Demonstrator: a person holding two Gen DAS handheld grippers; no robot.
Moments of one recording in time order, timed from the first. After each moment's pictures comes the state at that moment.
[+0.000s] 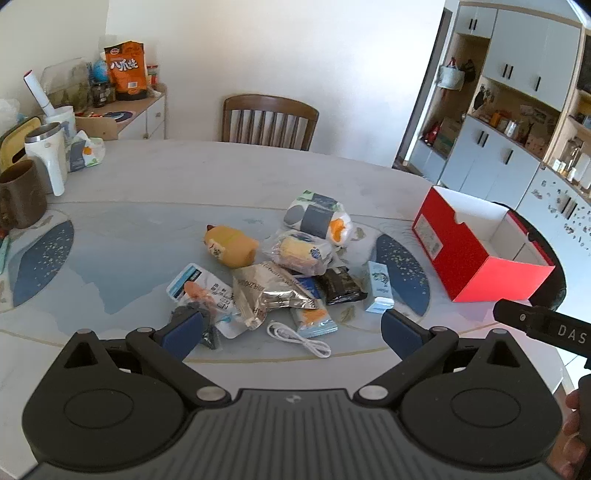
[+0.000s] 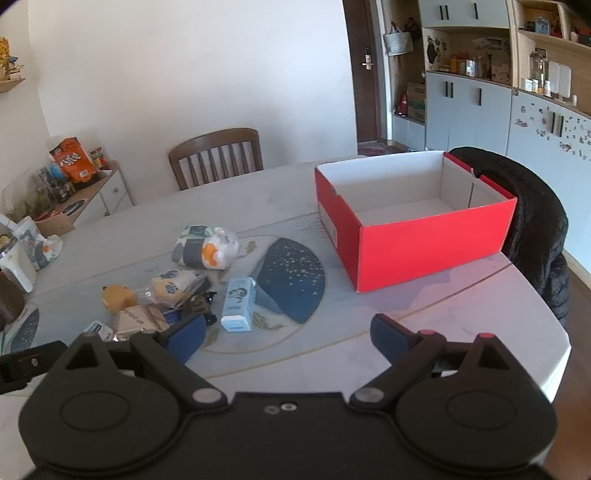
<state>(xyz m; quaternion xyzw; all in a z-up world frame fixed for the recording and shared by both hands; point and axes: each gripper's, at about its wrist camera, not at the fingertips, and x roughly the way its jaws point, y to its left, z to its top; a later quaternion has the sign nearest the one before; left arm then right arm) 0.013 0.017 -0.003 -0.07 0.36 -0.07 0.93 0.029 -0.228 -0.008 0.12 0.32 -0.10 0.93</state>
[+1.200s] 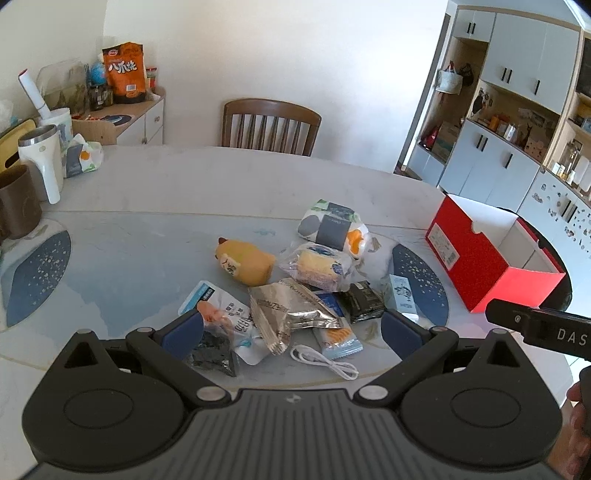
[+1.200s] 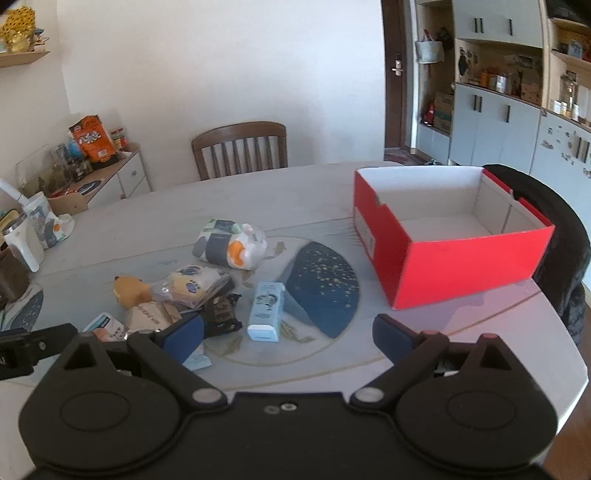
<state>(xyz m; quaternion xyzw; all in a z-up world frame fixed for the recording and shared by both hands) 0.044 0.043 -0.020 -0.07 0.35 -0.08 0.93 0.066 -0.197 -0.013 0.08 0.33 -0.06 0.94</state>
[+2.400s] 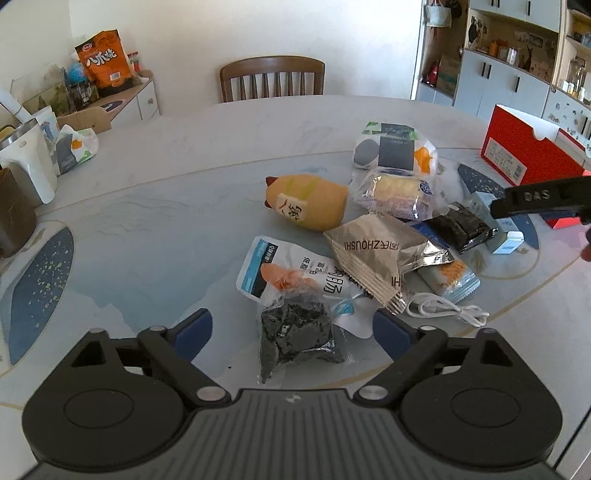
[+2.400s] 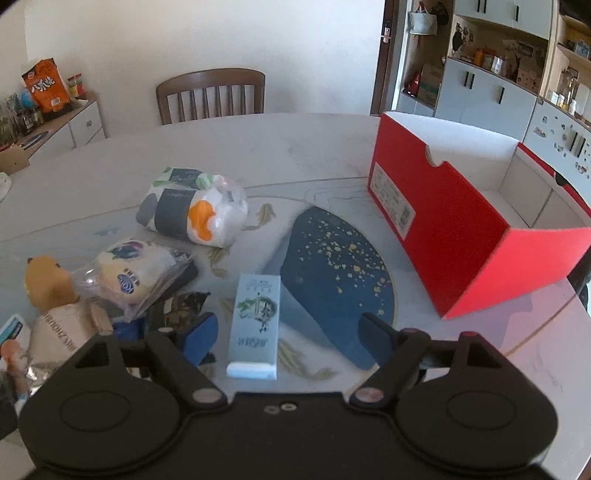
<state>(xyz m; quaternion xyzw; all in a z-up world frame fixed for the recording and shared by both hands) 0.095 0.077 -0.103 0.04 0.40 -0.08 0.91 0.193 -0.180 -0.100 0.04 0.40 -0.12 0.91</state>
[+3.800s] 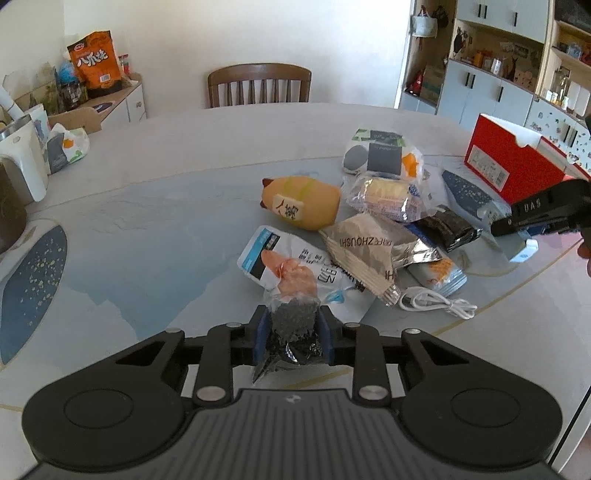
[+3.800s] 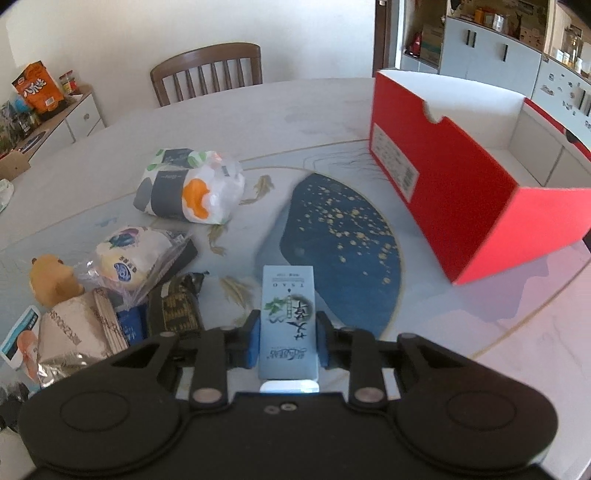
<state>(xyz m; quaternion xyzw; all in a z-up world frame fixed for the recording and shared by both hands) 0.086 0.094 -0.101 0.03 0.38 -0.12 0.92 0.185 -0.197 -0.103 0.10 0.45 -0.11 0.88</state>
